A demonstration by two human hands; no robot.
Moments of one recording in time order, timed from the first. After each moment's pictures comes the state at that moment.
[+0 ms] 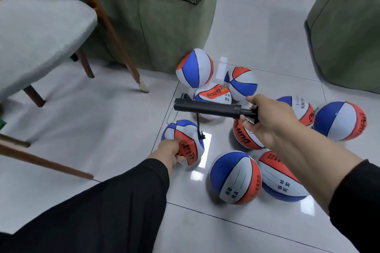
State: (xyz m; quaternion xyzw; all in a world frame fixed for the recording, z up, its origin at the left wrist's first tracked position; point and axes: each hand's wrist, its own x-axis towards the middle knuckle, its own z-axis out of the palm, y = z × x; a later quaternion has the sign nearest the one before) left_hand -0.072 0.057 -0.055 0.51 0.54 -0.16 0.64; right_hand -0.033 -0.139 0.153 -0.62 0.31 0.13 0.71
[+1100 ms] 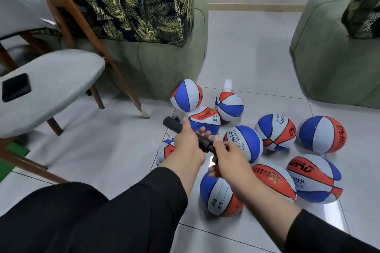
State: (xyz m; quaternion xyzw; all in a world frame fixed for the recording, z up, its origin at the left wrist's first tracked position) left_hand -0.062 -0.069 0.120 0.33 0.48 0.03 0.81; right_hand -0.106 -0.178 0.137 -0.75 0.11 0.21 0.62
